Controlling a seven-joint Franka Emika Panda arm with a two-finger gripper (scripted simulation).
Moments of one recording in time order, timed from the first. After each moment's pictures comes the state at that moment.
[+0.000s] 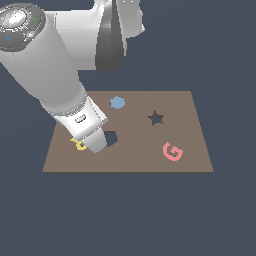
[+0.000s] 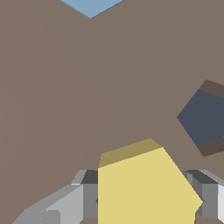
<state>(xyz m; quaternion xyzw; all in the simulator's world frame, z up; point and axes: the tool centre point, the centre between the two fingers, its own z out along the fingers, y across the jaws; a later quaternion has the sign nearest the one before) 0.025 -0.130 0.038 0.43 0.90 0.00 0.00</state>
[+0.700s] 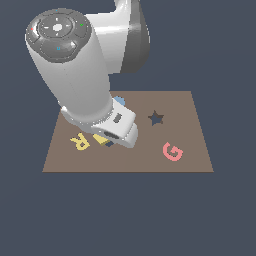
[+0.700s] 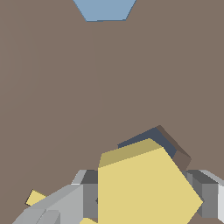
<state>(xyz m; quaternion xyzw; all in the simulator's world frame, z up) 0.046 -0.073 0.040 0.21 0.98 0.00 0.00</state>
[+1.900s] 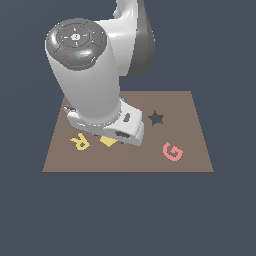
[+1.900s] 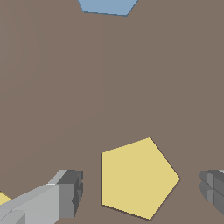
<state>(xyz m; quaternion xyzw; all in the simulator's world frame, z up) 0.046 -0.058 0.031 0.15 0.99 0.00 0.00</state>
